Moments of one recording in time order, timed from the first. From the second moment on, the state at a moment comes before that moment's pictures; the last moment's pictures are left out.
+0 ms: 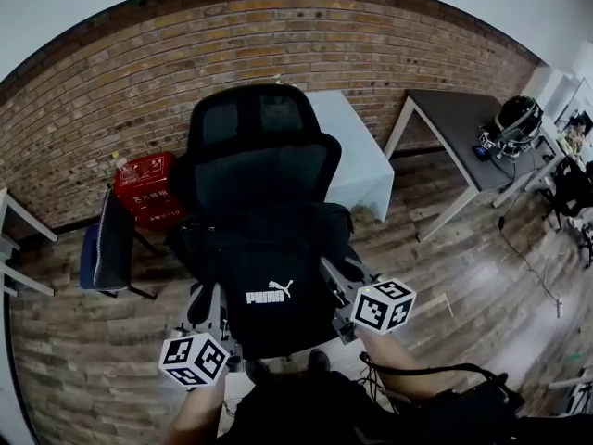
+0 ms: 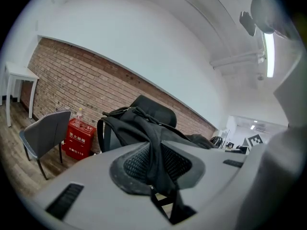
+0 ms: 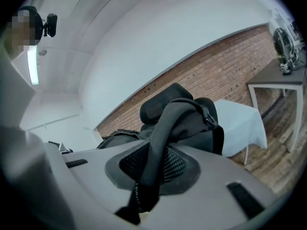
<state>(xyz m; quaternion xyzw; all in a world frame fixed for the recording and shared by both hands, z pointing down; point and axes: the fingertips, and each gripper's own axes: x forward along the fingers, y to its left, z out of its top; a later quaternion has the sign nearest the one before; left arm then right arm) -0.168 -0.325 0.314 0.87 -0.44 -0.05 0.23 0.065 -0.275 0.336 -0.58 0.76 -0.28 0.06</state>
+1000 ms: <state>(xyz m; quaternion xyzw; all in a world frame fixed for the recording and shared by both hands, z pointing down) -0.154 -0.314 0.263 0.89 -0.42 -0.08 0.18 0.079 -0.269 0.290 -0.59 0.77 -0.22 0.07</state>
